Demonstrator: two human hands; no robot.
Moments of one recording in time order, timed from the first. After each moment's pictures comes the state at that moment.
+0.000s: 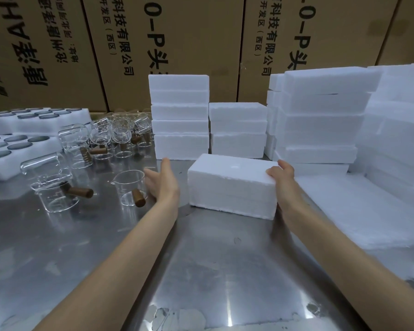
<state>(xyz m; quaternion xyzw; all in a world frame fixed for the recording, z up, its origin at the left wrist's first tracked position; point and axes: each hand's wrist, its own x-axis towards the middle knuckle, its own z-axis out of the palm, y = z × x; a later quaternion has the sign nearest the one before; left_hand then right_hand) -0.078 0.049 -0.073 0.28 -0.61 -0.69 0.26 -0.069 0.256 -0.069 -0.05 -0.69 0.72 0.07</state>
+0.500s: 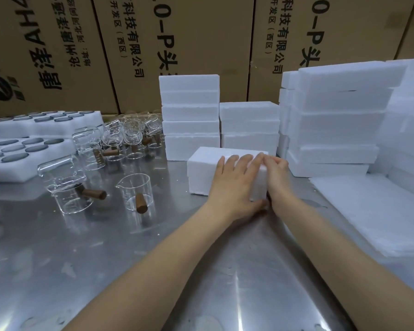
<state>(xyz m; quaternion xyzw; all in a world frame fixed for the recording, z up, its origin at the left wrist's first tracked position) -0.081 0.112 -0.082 -0.19 -0.94 -0.07 0.27 -0.116 0.218 -0.072 -0.06 -0.67 0.74 0.10</state>
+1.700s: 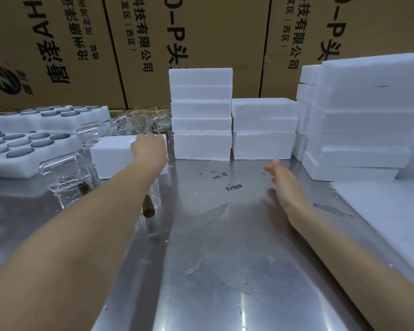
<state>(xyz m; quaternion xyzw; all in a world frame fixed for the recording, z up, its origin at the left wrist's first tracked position) -0.152 -0.059 -0.031 0.20 -0.96 0.11 0.14 -0.132 0.217 -0.097 0.01 -0.78 0.63 0.09</state>
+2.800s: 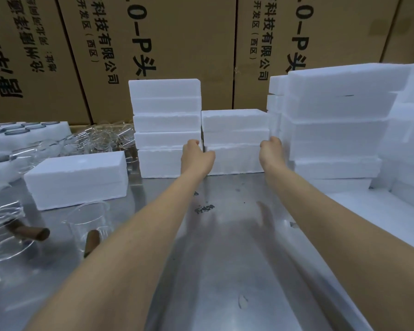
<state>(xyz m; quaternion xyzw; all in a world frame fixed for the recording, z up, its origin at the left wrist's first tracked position) -0.225 0.084 -0.047 0.04 -0.84 -0.51 0.20 -0.217 0.237 -0.027 -0.08 -0.75 0.64 0.15</state>
